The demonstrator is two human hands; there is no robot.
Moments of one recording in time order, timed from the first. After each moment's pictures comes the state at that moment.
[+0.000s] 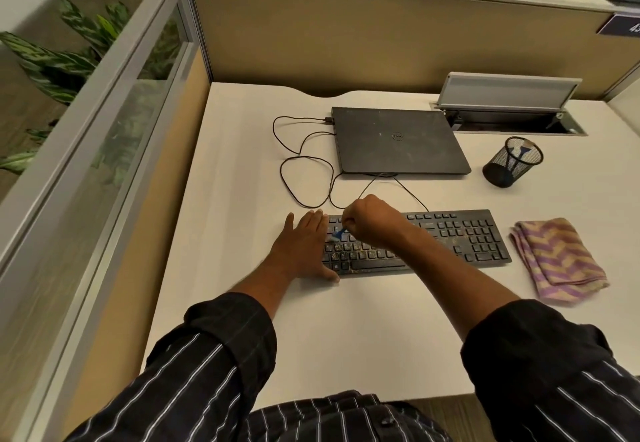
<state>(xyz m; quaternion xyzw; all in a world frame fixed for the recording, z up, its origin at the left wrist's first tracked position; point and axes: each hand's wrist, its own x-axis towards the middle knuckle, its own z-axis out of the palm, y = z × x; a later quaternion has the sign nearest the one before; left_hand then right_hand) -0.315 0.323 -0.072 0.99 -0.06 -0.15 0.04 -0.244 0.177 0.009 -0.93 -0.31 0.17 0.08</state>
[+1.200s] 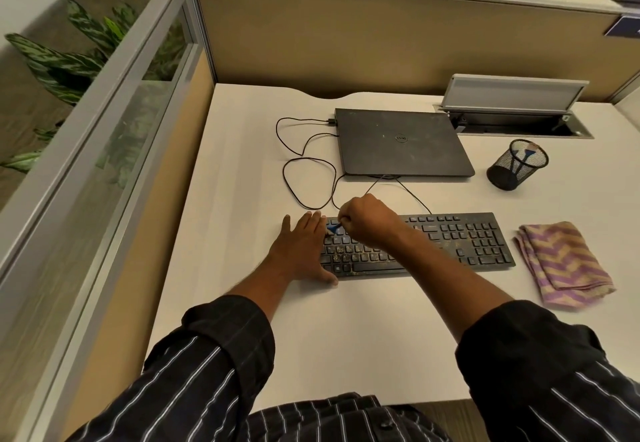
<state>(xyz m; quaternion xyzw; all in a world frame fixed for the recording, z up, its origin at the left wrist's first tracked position) -0.318 0.329 -0.075 0.99 -0.05 -0.16 0.04 -0.245 0.187 0.011 -0.93 -0.31 0.17 0.10</state>
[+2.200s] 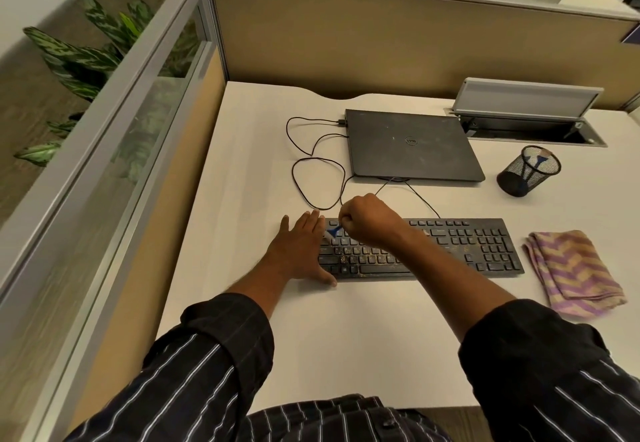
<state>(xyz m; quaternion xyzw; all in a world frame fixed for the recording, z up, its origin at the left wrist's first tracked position) -0.323 0.344 -0.072 0.98 -0.03 -0.18 0.06 -0.244 0.202 0.009 -0.93 -0.31 0.18 0.12</state>
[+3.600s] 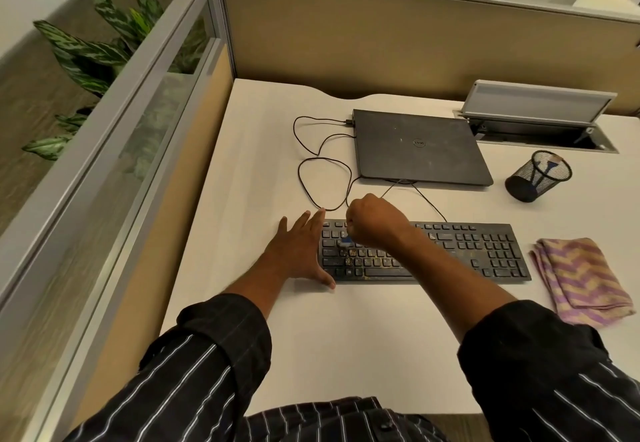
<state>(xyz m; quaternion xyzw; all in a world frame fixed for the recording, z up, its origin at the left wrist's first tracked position) -0.324 0.358 -0.077 0.97 -0.01 -0.19 0.14 -0.242 0.210 0.009 -0.93 -0.32 0.16 0.04</state>
